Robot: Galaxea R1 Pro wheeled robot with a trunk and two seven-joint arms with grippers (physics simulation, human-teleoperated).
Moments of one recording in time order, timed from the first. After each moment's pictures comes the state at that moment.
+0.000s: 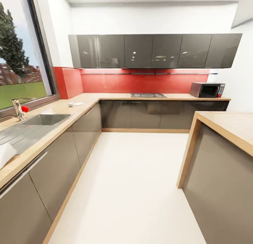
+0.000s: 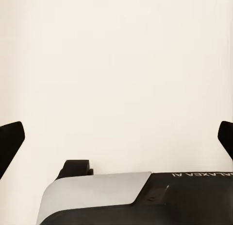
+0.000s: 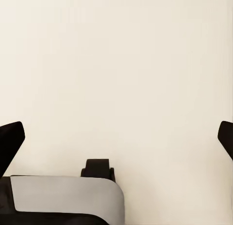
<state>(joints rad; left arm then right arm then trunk) 0.00 -0.07 0.01 -0.38 0.00 -0.16 0.00 -0.15 -0.07 0.00 -0.11 0.00 -0.25 0.00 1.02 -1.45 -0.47</state>
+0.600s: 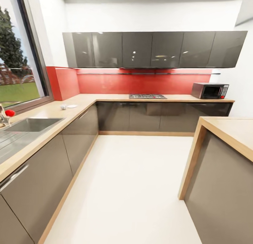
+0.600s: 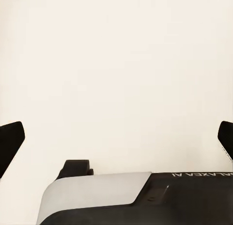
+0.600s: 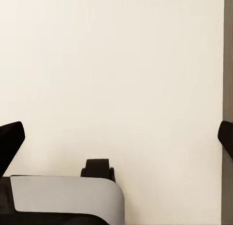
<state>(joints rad) 0.00 -0.07 0.01 -0.38 0.00 -0.16 0.00 -0.15 -0.07 0.00 -0.11 0.00 -0.25 0.00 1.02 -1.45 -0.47</state>
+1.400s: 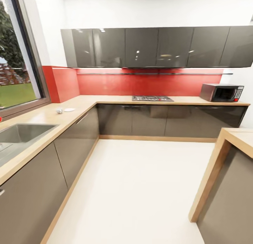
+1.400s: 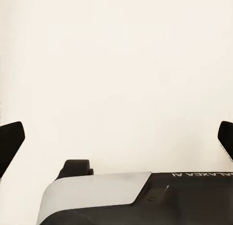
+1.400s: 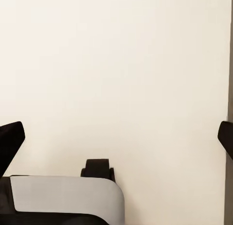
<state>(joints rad) 0.00 -0.07 0.01 -0.38 0.00 -0.16 0.00 -0.15 -0.07 0.00 -0.11 0.00 -0.25 0.00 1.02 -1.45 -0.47</state>
